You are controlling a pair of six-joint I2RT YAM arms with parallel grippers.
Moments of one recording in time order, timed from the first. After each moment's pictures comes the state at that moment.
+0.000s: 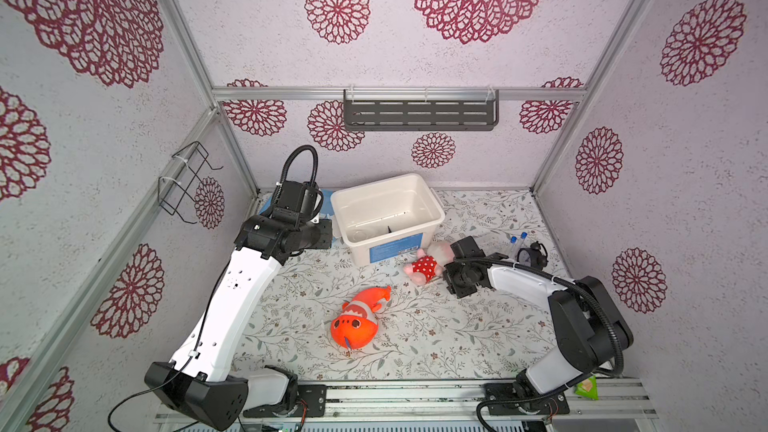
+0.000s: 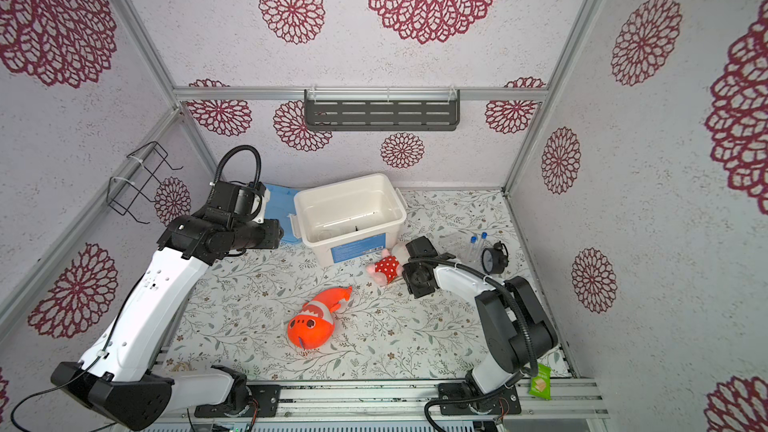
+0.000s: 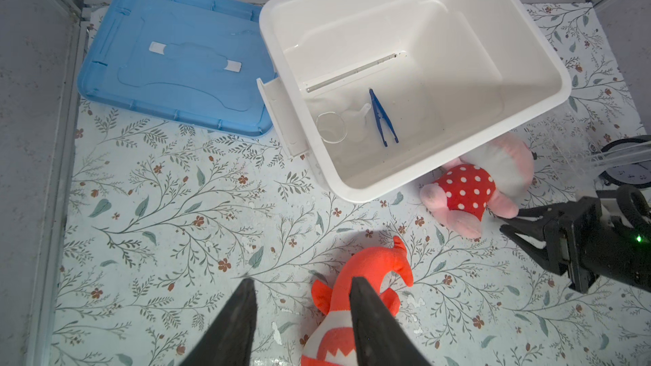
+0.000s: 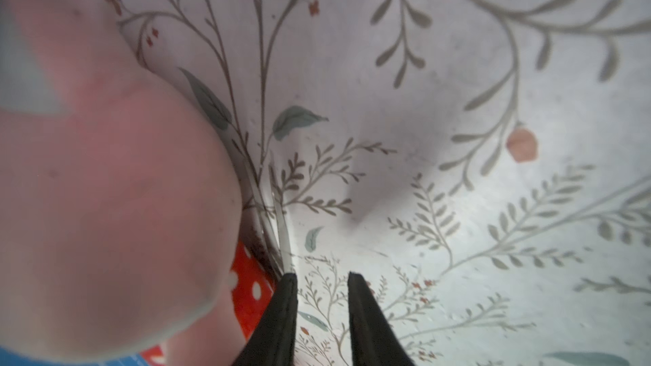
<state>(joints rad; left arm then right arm) -0.32 1.31 1.52 -1.10 -0.09 -0.26 0.48 1.61 0.92 -0.43 -0.05 1.66</state>
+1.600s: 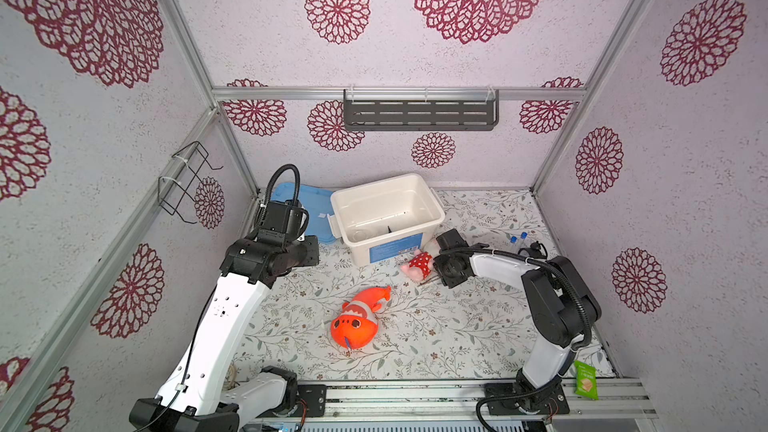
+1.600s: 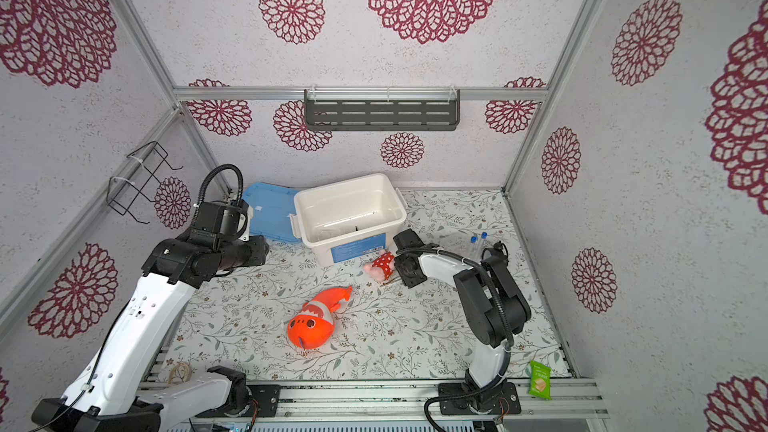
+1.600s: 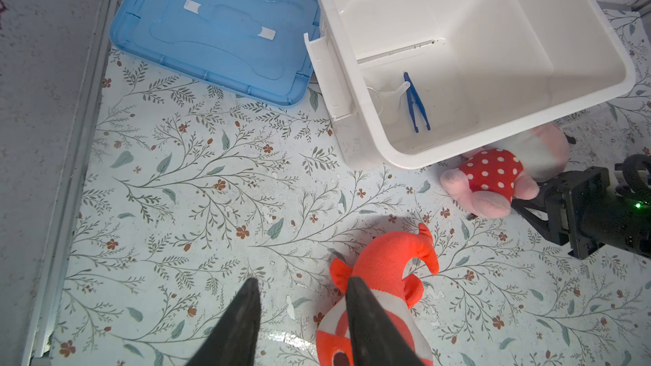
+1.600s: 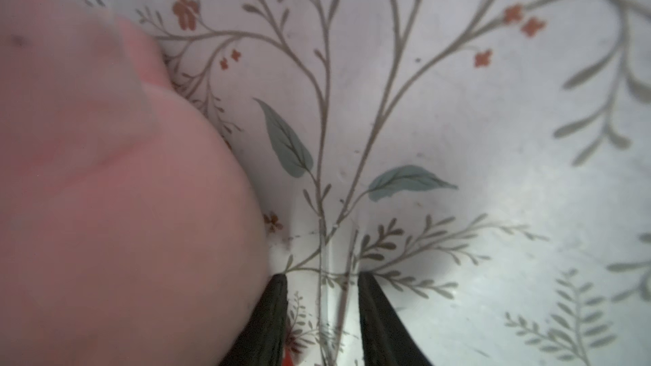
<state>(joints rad) -0.26 1.16 1.35 -1.08 -0.11 -0.29 0.52 1.79 1.07 -0.43 0.07 1.56</state>
